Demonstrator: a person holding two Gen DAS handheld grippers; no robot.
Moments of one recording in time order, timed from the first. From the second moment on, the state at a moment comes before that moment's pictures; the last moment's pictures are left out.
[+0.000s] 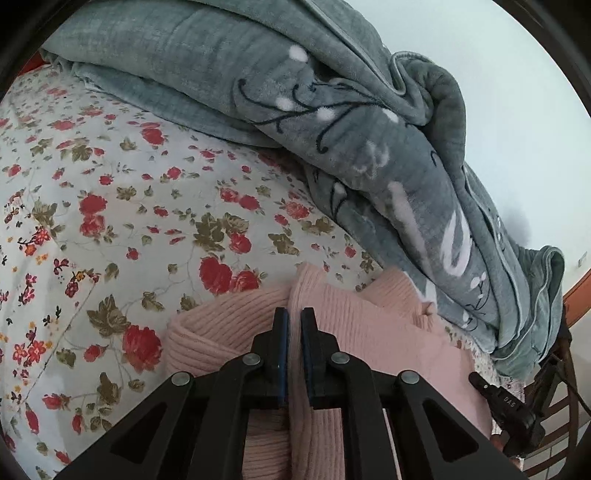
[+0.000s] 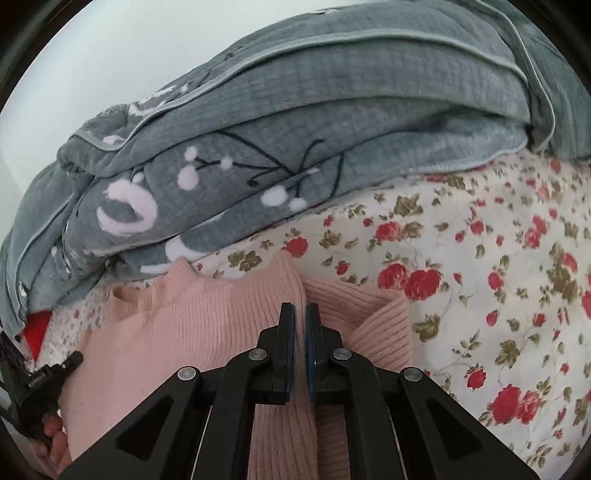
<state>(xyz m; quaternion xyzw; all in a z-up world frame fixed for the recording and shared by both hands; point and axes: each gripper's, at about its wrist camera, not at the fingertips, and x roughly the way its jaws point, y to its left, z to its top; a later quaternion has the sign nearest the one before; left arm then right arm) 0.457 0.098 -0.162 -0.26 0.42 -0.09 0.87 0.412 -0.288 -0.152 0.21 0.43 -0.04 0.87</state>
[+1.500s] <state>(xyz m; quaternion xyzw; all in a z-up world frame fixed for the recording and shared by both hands) 0.417 0.121 -0.110 -0.32 0.34 -0.12 0.87 0.242 -0.316 -0.057 0.21 0.43 -0.04 0.88</state>
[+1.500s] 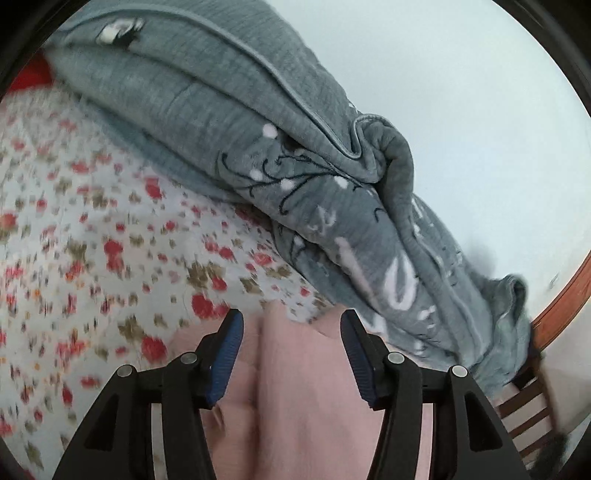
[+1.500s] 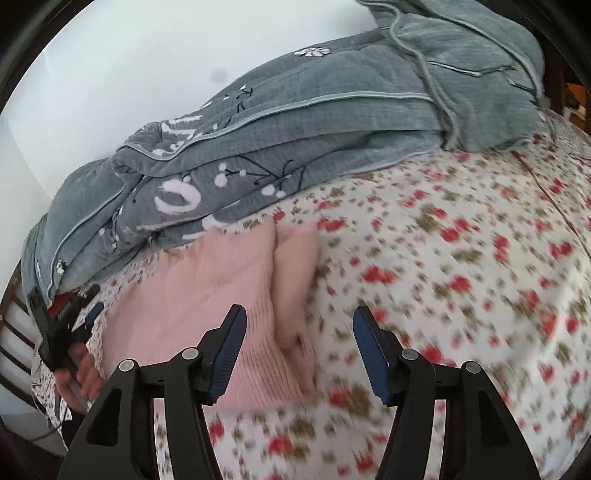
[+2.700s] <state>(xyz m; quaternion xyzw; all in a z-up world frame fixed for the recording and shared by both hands) 0.394 0.092 -0.160 -0.25 0.50 -0.17 0.81 0.354 -0.284 -0.140 0.17 0.51 0.00 0.84</state>
